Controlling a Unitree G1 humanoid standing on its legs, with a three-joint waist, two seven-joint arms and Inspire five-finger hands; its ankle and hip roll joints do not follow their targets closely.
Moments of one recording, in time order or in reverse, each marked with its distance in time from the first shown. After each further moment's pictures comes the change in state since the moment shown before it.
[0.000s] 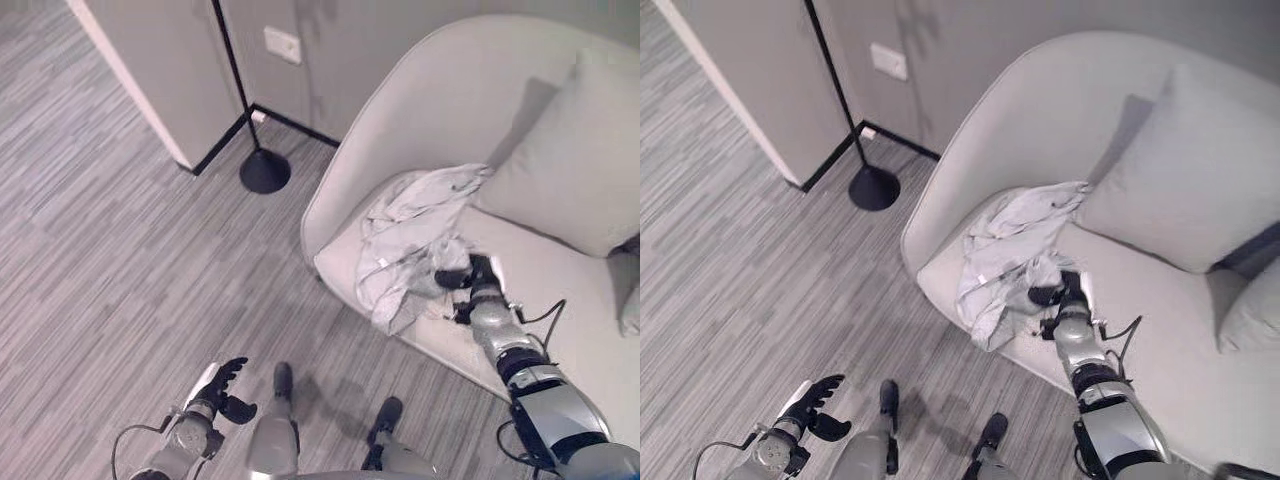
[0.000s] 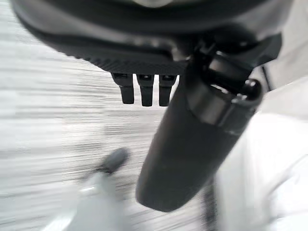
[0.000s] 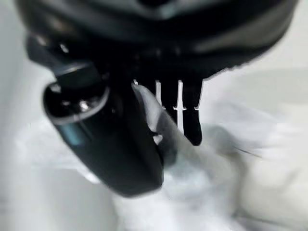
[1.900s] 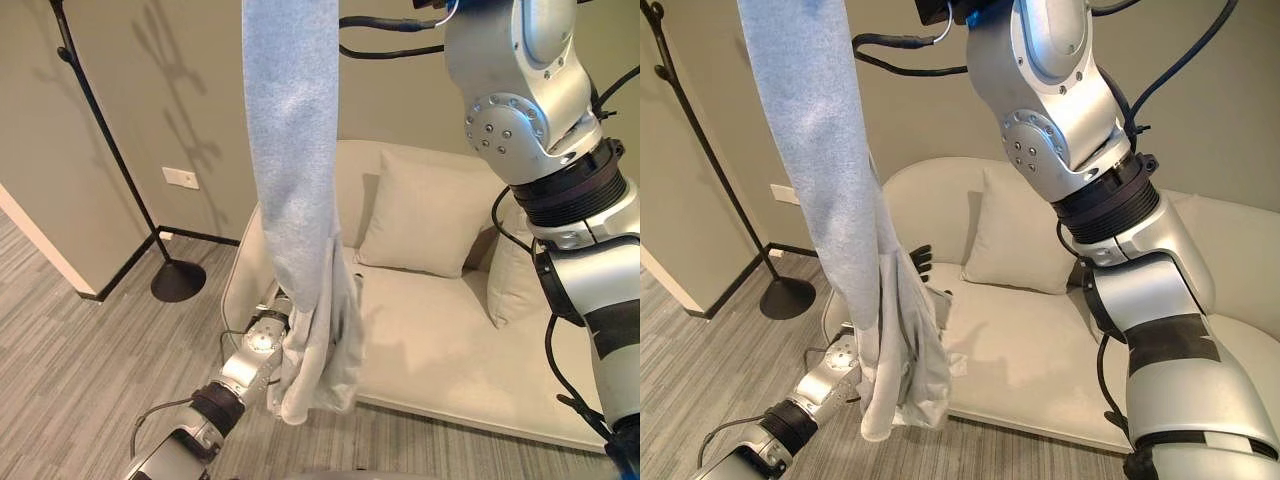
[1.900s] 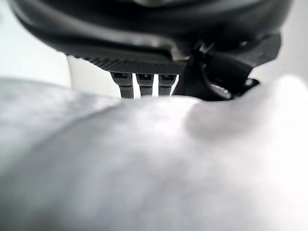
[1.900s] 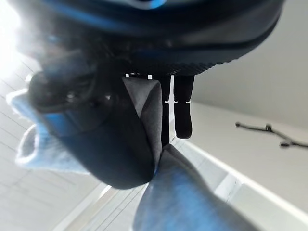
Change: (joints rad) left arm -0.388 -0.137 -0.293 -0.399 -0.478 0.022 -0.013; right arm -1.032 0.010 0.362 -0.357 0.567 -0.266 0.007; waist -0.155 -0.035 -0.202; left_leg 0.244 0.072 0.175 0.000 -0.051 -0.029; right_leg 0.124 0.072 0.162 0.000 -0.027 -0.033
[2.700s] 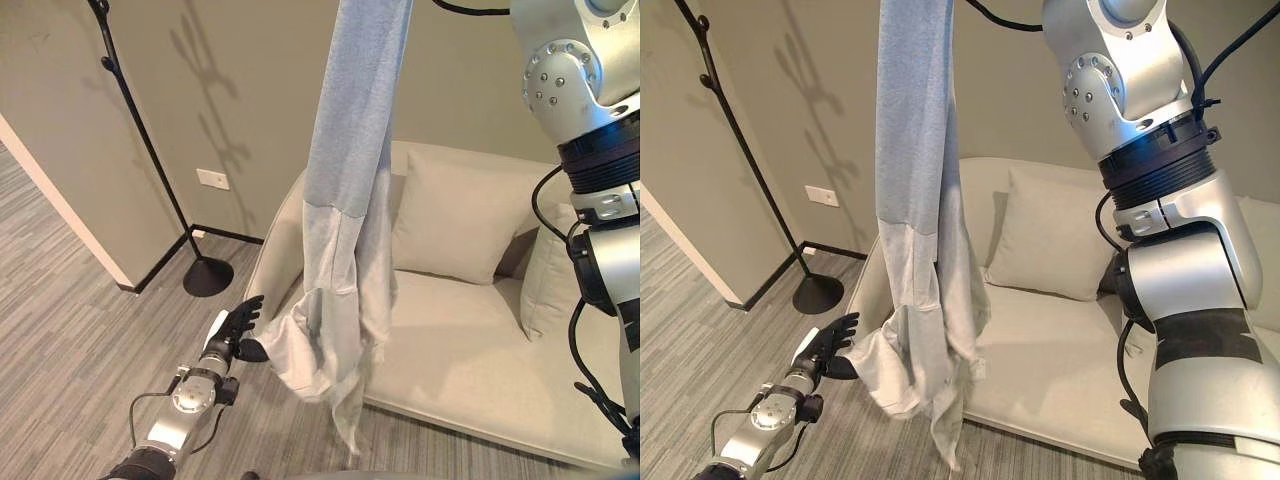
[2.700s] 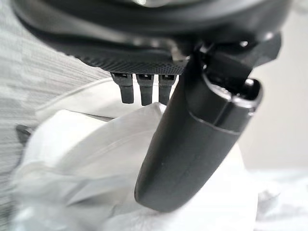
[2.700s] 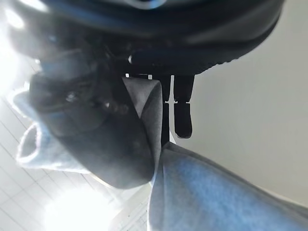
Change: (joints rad) left arm 0.315 0.194 0.231 0.119 0.246 0.036 -0.027; right arm -0.080 -0.135 -0.013 0.204 0.001 0.025 -0.049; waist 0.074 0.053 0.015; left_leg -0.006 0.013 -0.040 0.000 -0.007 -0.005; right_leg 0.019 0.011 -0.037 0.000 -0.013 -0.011
